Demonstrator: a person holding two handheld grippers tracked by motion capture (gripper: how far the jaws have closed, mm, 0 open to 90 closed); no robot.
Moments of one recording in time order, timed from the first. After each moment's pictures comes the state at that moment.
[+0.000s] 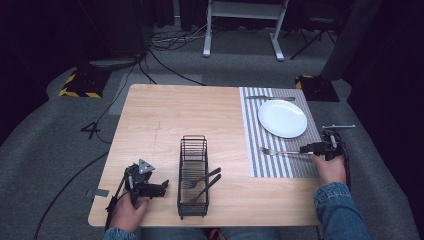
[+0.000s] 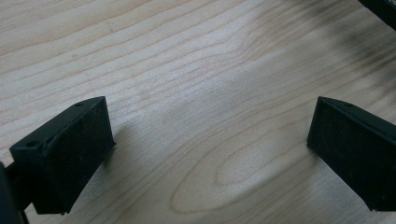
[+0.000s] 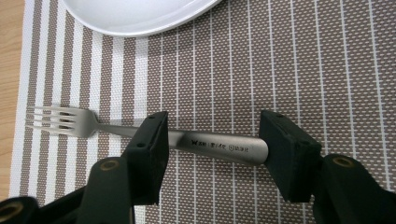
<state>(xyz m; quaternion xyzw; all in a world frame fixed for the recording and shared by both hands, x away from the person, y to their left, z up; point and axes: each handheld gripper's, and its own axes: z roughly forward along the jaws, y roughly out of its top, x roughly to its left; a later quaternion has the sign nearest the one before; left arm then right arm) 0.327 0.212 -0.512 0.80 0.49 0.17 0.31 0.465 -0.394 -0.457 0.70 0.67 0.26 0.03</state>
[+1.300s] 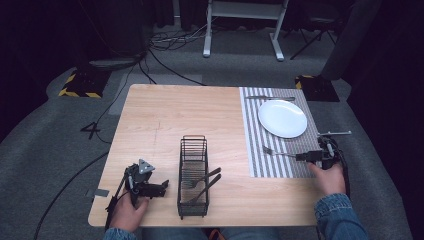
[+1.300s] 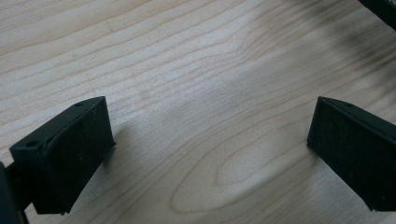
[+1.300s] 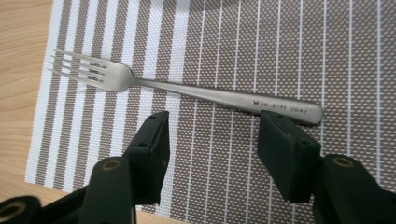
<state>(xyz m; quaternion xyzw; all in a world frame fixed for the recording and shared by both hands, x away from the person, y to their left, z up) 0.327 0.212 -0.512 0.80 0.49 0.17 0.31 0.437 -0.375 -0.457 0.66 0.70 0.26 0.02</state>
